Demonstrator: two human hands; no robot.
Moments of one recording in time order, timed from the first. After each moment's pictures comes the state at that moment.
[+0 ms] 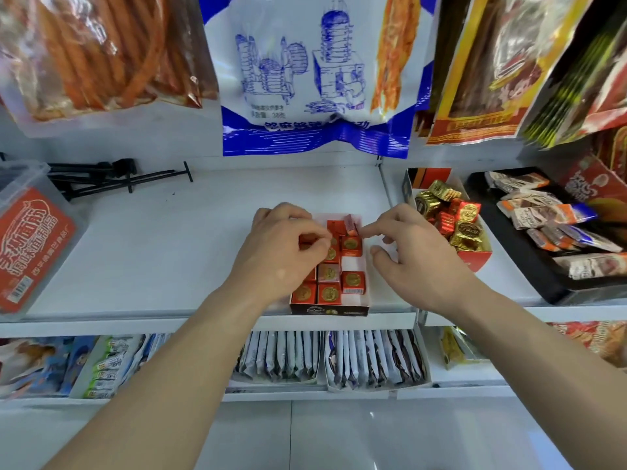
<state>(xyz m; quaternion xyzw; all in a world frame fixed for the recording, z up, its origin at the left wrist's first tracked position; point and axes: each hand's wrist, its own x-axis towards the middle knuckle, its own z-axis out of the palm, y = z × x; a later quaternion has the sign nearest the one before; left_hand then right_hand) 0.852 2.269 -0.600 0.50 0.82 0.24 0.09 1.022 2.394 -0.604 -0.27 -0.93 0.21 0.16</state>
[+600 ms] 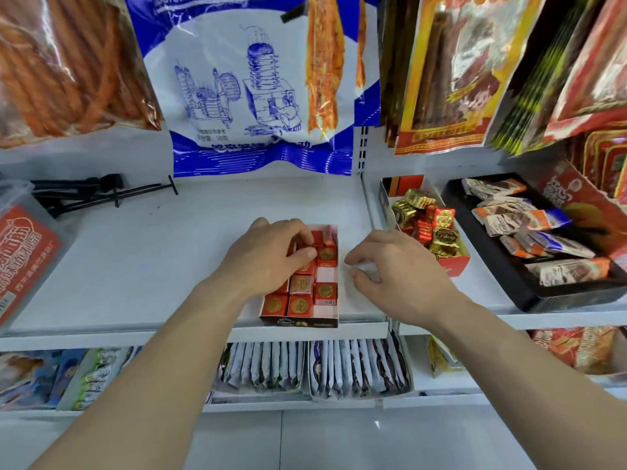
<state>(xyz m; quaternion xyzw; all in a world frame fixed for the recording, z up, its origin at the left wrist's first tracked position) 0.857 2.297 -0.593 0.50 0.84 0.12 0.14 1.038 2.408 -0.610 -0.22 -0.95 0.14 0.14</state>
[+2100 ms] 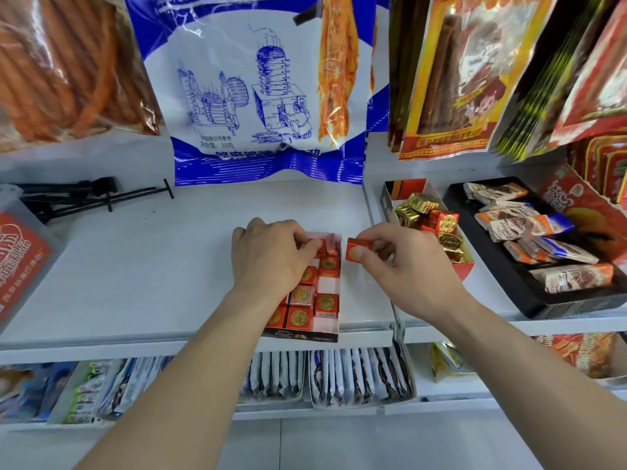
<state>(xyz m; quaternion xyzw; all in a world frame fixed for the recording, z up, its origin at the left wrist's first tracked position) 0.859 2.315 -0.611 0.42 0.89 0.15 -0.04 1.031 2.413 -0.605 -0.30 -0.88 0.28 0.25</state>
